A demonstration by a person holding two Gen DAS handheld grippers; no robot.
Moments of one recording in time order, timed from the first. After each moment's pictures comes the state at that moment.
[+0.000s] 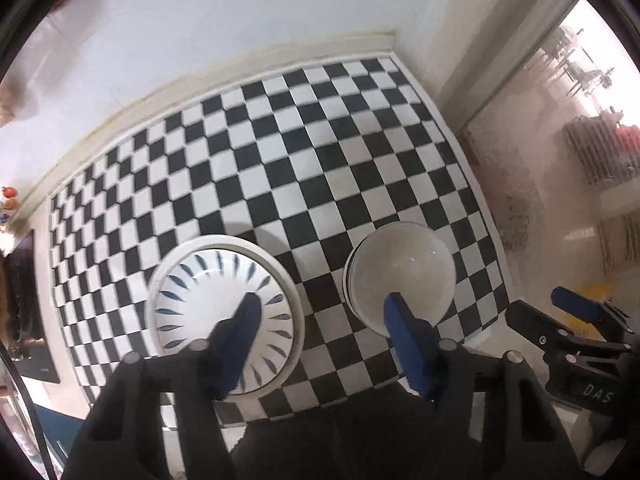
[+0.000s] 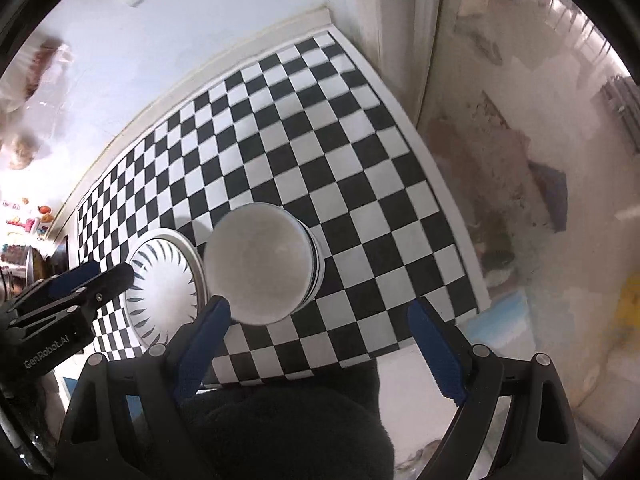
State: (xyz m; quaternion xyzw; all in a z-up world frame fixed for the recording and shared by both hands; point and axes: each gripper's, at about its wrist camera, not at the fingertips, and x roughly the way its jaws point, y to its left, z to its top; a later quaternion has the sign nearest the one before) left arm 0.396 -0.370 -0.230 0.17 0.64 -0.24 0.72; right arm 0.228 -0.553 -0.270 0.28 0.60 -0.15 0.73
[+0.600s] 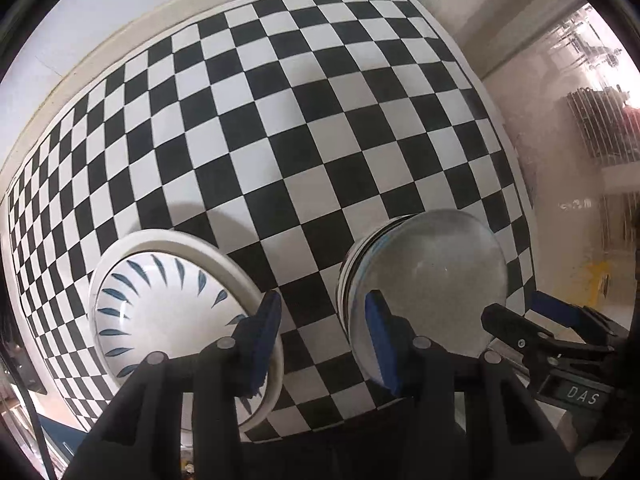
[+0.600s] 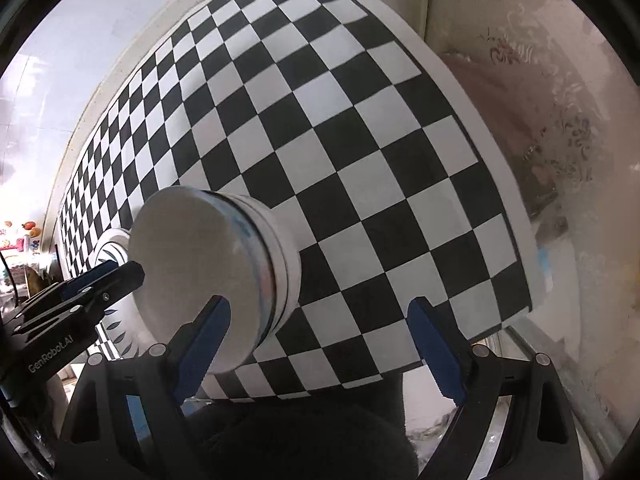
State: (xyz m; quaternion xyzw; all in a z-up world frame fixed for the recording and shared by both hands) left arm 0.417 -0.404 -0.325 0.19 0.69 -0.23 0.65; right arm 0.250 -0.579 -0.395 0.34 0.65 -0.13 0.67
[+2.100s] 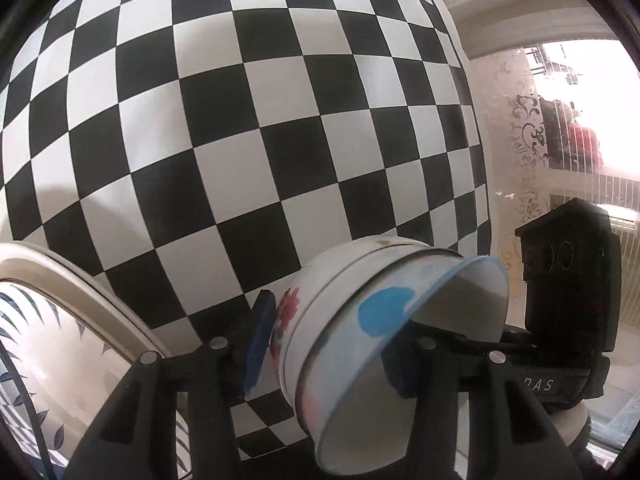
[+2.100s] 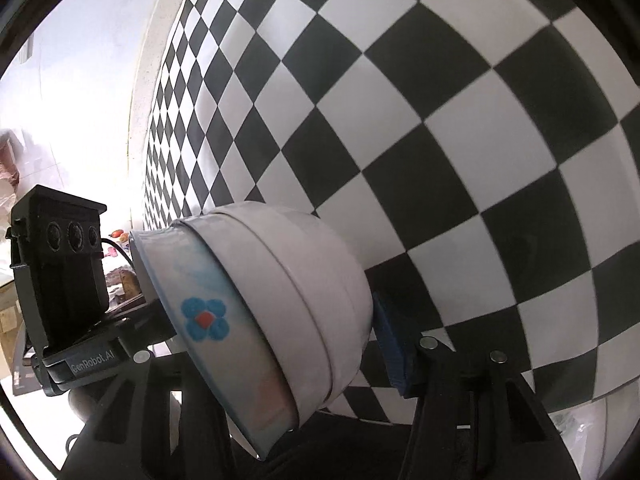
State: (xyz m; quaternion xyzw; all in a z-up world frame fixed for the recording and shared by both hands) left arm 0.447 -0.414 -0.403 0.06 0.77 -0.31 0.55; right arm 0.265 -0.588 -0.516 0.53 0.60 0.03 0.59
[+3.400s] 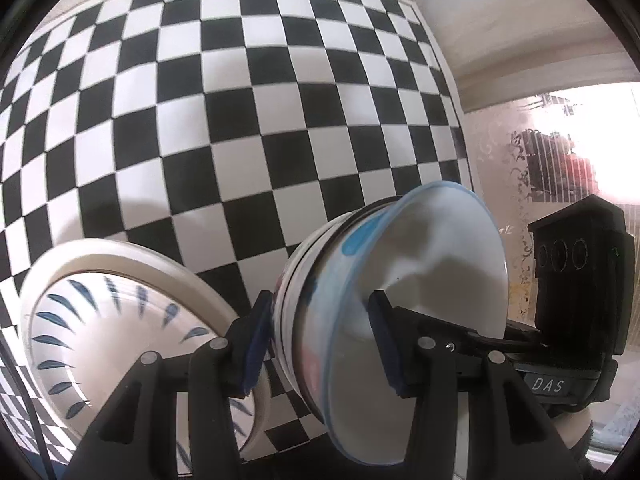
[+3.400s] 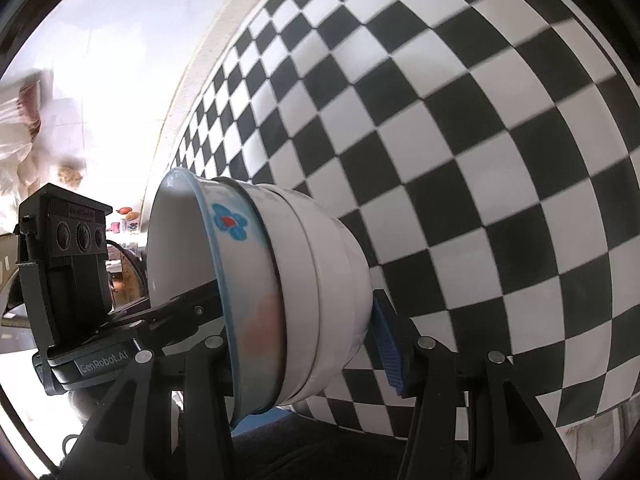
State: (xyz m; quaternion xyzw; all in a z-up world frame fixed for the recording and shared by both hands) left arm 0.476 -0.360 -0.358 0.02 0.73 -0.30 0.61; right arm 0.362 -0.510 -0.438 0.46 0.59 0.06 0.66
